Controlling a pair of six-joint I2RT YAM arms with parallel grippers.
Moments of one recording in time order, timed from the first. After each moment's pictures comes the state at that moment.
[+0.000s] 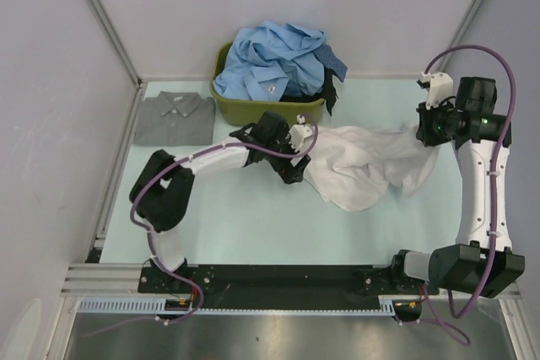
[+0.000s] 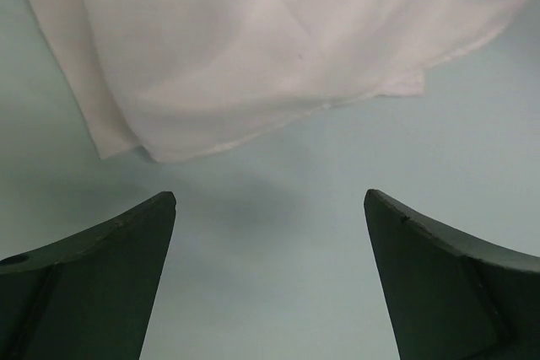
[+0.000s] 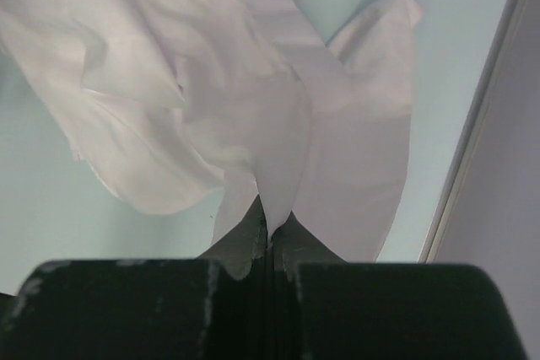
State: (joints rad) left arm -0.69 1.79 1.24 -0.31 0.40 0.22; right arm -0.19 1.27 1.49 -1.04 -0.30 -0.40
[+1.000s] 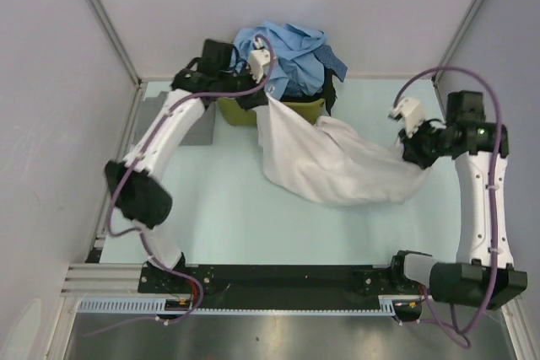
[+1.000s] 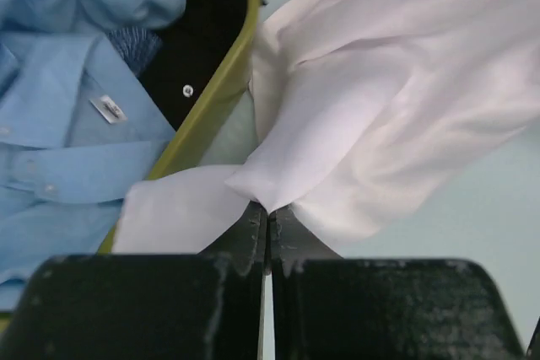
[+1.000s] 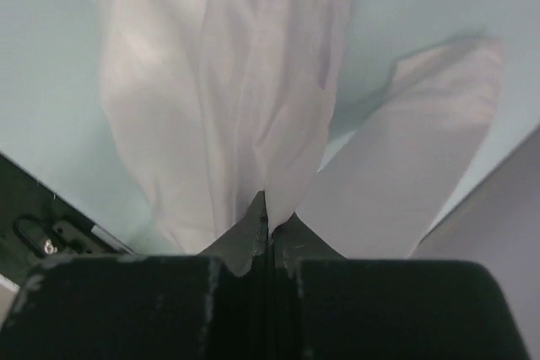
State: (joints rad) left arm -0.41 1.86 1.89 -0.76 0.57 0.37; right arm -0.19 1.23 1.50 -1.29 -0.45 -0.84
